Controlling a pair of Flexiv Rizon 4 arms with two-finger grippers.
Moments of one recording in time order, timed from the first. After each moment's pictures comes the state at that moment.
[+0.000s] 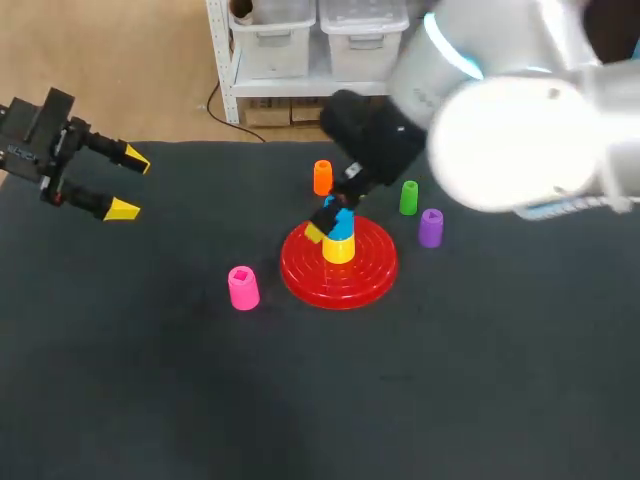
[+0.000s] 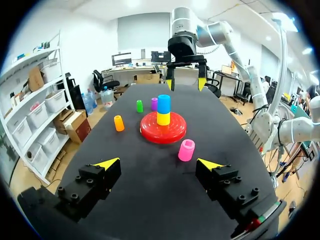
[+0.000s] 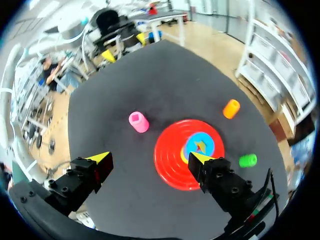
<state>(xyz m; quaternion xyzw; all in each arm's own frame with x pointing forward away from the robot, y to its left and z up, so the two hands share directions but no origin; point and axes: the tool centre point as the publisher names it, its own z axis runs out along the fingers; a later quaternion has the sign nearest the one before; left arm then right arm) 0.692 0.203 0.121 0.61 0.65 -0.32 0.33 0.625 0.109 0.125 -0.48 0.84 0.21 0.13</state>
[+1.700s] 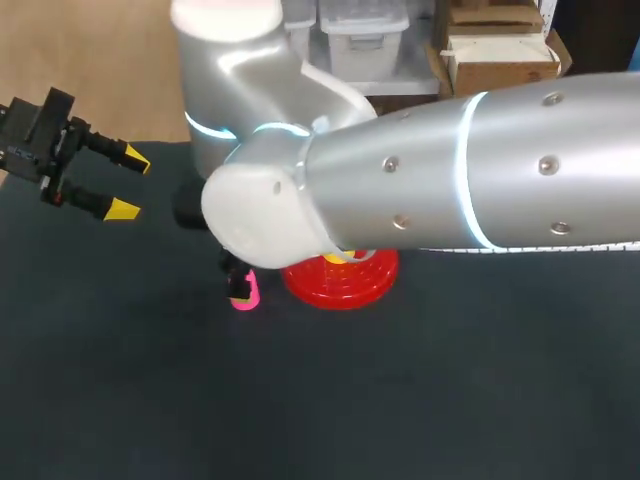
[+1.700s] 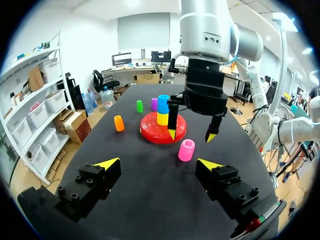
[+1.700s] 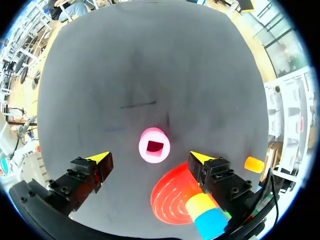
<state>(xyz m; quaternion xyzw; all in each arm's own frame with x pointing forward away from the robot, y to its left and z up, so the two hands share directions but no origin) 0.692 0.203 0.121 0.61 0.65 -0.32 0.33 0.618 0.209 0.037 -0.65 0.76 0.02 0.02</state>
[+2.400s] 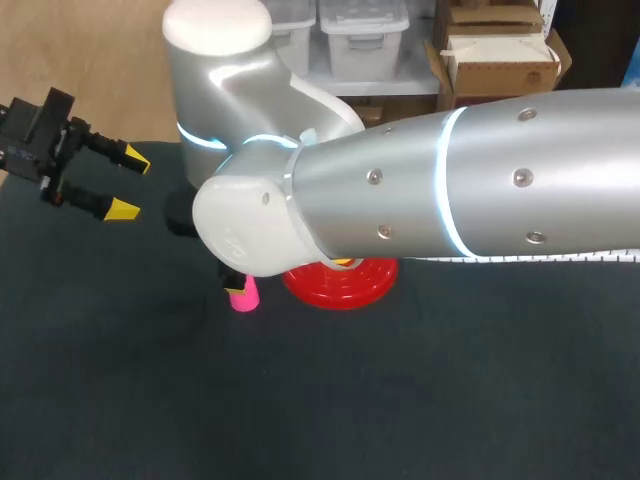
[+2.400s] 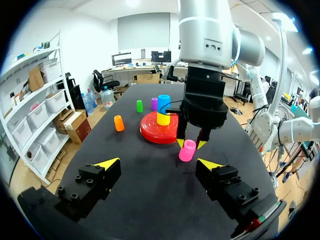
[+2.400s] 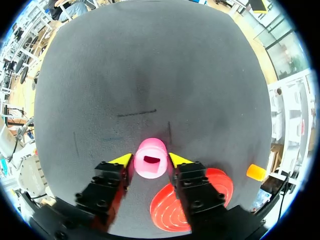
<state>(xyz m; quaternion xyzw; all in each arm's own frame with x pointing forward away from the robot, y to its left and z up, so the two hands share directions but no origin) 0.692 0.203 0.121 0.61 0.65 -0.32 0.33 0.620 0.223 0.023 -0.66 0.75 0.03 0.02</state>
